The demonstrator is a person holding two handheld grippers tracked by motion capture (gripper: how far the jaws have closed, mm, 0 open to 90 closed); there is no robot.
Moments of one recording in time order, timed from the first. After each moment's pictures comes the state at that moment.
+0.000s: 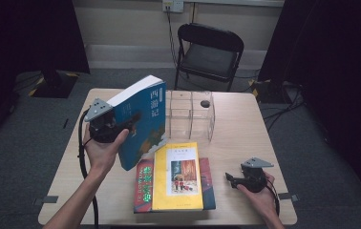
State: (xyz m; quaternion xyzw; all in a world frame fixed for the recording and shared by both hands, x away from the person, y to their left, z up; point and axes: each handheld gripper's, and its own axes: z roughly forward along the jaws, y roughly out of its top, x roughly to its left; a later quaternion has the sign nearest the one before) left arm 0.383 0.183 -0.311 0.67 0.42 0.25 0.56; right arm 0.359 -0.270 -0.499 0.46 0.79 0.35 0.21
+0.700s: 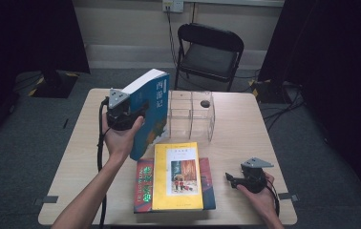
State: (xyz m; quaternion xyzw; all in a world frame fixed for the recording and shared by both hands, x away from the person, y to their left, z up) left arm 0.425 0.150 -0.318 0.64 0.47 0.29 0.53; right arm 0.359 -0.270 -0.499 0.46 0.79 0.35 0.21
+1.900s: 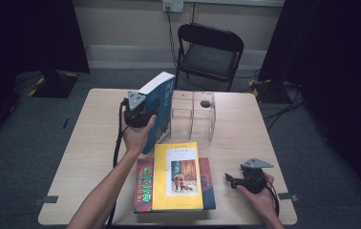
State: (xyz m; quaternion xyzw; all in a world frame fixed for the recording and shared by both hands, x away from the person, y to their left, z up) left arm 0.466 0.124 -0.371 0.64 0.45 0.32 0.54; right arm 0.358 -0.269 -0.499 0.46 0.79 0.35 0.21
